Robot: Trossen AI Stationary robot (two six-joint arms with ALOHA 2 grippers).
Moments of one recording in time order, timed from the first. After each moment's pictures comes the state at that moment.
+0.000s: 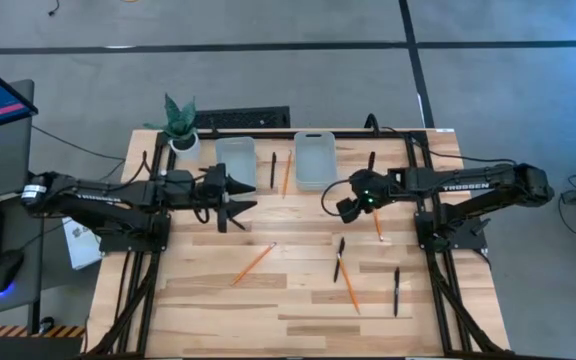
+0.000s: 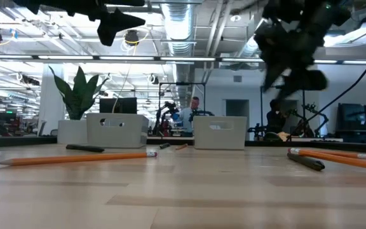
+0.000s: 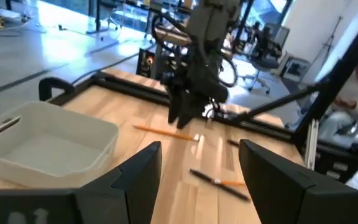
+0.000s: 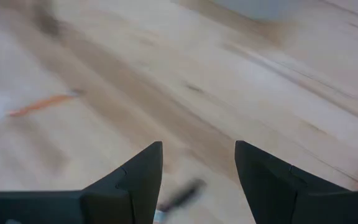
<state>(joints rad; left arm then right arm) 0.01 0.93 0.60 0.21 -0.10 -0.27 -0.11 1.20 0.78 -0.64 0.00 0.91</state>
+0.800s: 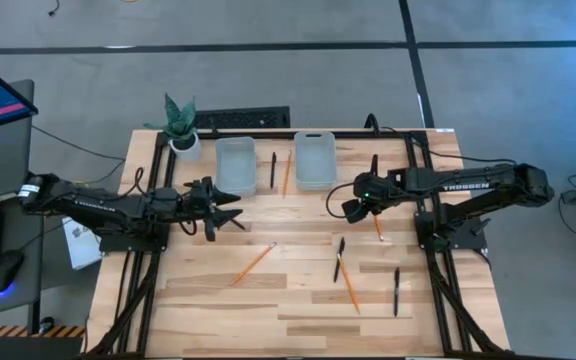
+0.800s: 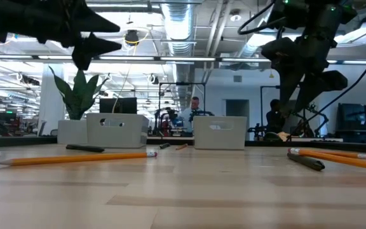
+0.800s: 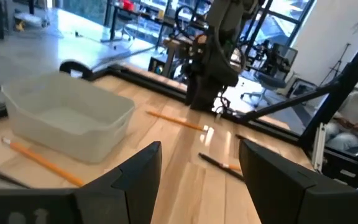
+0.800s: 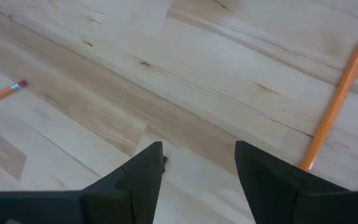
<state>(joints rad) -0.08 0.74 0.26 0.41 -0.25 -0.35 -0.11 1.20 0.78 -0.75 0.00 0.98</state>
